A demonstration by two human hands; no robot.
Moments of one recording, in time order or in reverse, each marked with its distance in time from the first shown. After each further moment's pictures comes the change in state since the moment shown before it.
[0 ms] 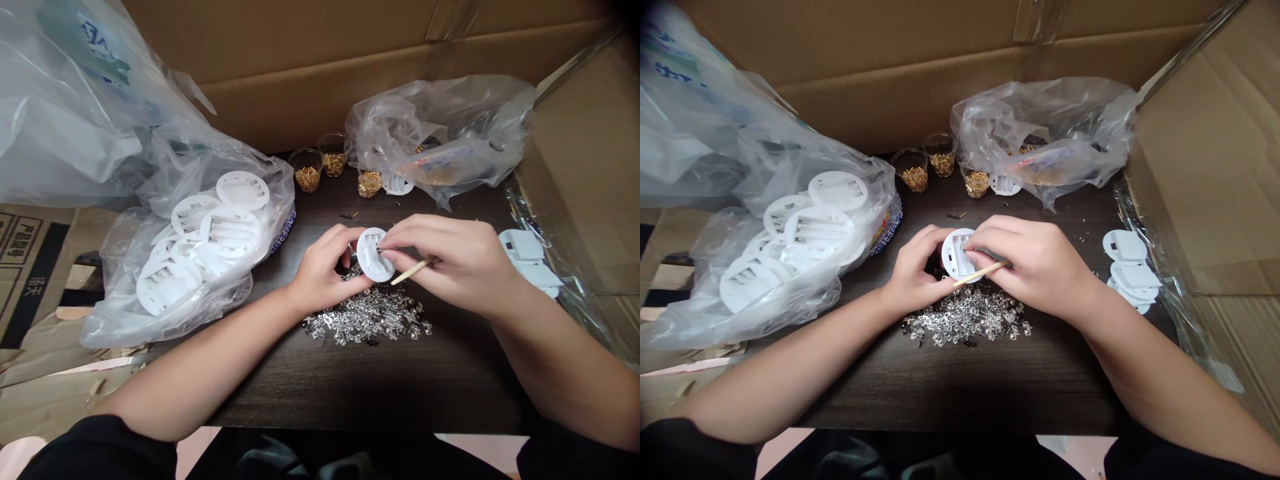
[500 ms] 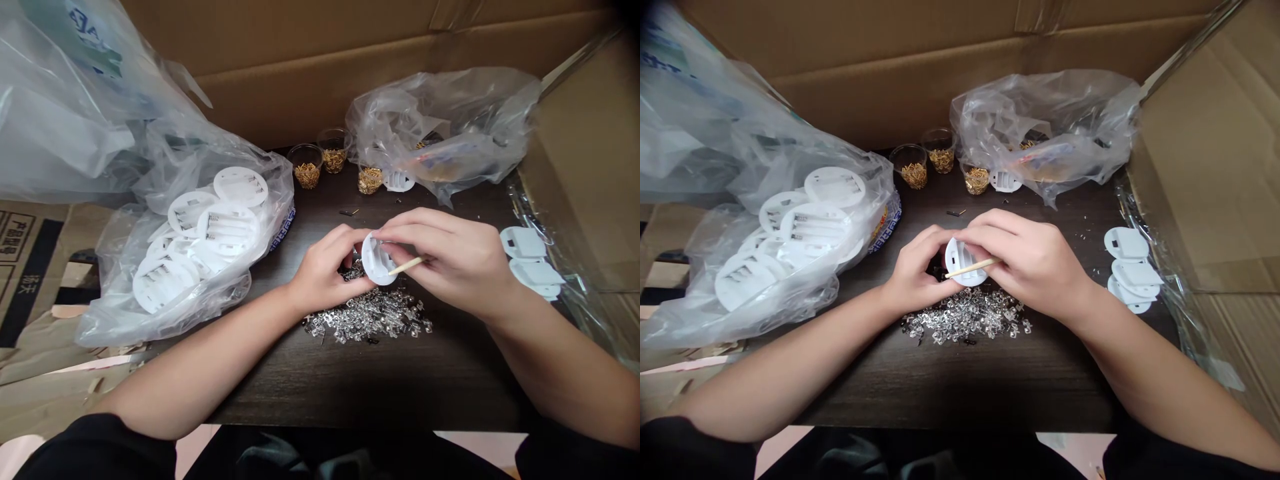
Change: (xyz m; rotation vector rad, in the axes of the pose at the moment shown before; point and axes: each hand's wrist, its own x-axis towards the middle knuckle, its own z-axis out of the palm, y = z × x) left_hand 0.000 0.002 0.001 0.005 -0.037 0.034; right_hand -0.001 0.002 0.009 -0.102 0.123 -0.126
